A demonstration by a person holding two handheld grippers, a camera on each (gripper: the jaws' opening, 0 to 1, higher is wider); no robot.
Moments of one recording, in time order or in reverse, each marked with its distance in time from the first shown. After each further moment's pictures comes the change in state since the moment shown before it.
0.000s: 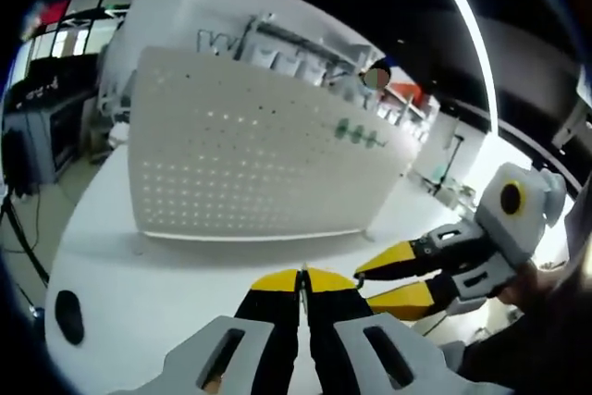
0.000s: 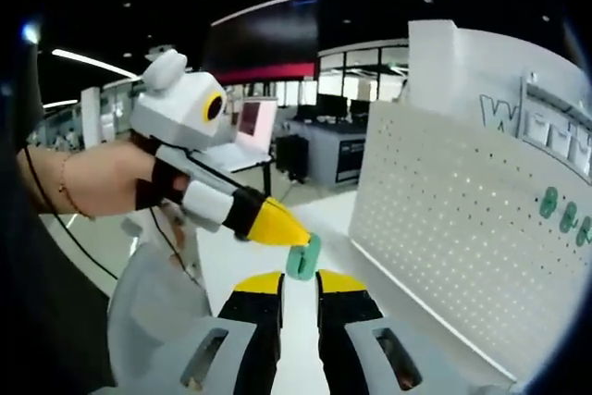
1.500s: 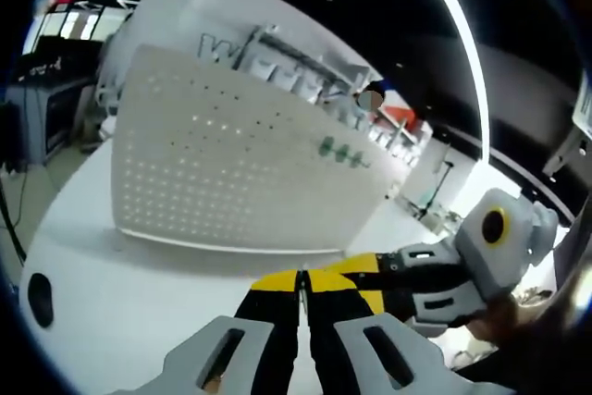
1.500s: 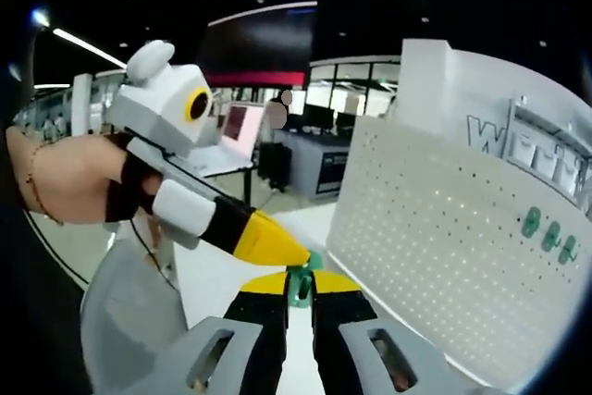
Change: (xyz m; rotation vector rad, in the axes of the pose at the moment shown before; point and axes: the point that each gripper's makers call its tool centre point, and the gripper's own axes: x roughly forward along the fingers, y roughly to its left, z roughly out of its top) left arm 0.009 -0.027 0.008 -0.080 -0.068 -0.059; right arm 0.003 -0.017 0.007 -0.072 -0.042 -0.092
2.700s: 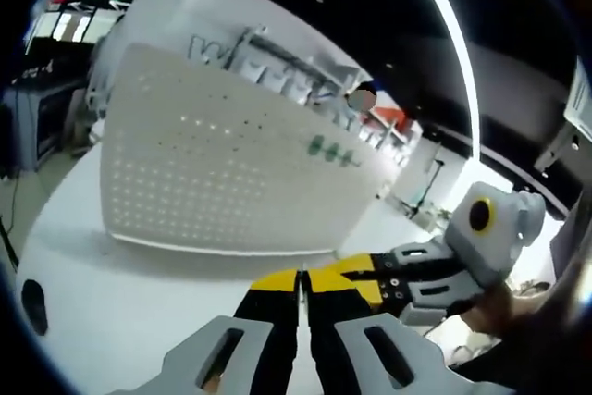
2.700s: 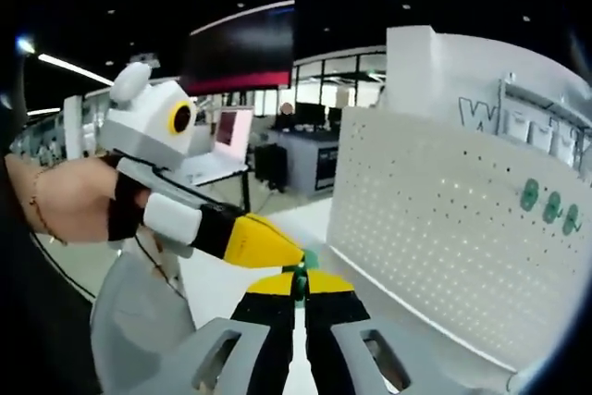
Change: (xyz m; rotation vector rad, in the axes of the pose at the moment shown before) left arm 0.005 -0.005 -0.006 0.036 -0.011 -0.056; right arm -0.004 -0.007 -0.009 0.097 0.009 -0.001
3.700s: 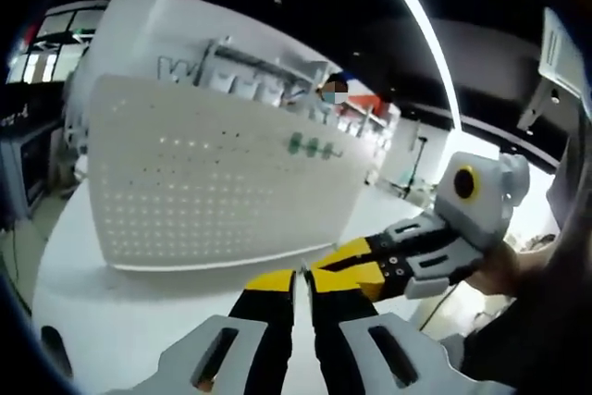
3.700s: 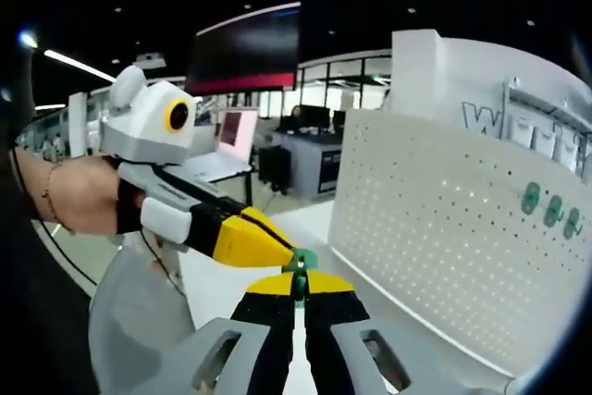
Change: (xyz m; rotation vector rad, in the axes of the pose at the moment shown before) left arm -0.004 0.000 -0.002 0.183 0.010 -0.038; right arm -0.003 -0.001 -0.001 -0.019 -0.018 0.009
